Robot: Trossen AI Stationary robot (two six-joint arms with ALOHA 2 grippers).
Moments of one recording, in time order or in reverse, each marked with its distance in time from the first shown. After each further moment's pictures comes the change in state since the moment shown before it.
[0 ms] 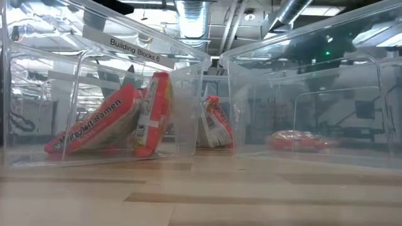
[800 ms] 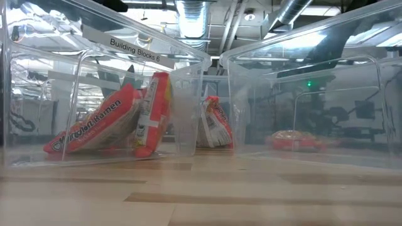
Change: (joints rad) left arm -0.001 0.031 -0.001 -0.077 -0.026 -0.063; right arm -0.131 0.356 0.038 0.186 0.082 0.142
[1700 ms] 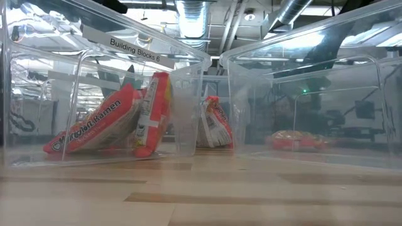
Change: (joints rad) left arm 0.000 0.000 0.000 -0.012 -0.001 0.000; right arm 0.054 0.076 0.002 0.068 0.081 0.080
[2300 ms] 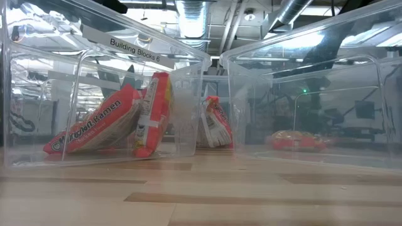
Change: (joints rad) left arm 0.000 0.000 0.000 0.000 0.000 0.000; right arm 0.013 0.000 -0.002 -0.007 -0.002 -0.109
